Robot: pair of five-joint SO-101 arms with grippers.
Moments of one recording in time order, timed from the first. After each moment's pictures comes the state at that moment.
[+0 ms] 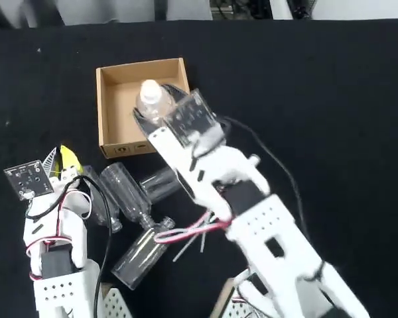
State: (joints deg) left arm -16.6 -103.7 96.1 29.0 7.3; right arm -33.4 -42.0 49.1 13.9 13.4
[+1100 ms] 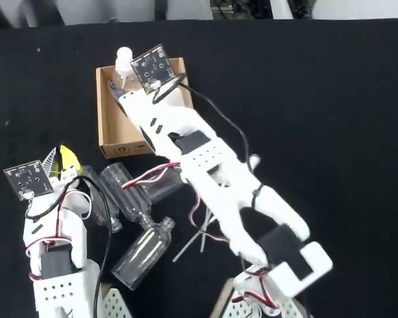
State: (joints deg) left arm -16.6 -103.7 96.1 29.0 7.3; right arm -33.5 0.4 25.8 -2.1 4.4
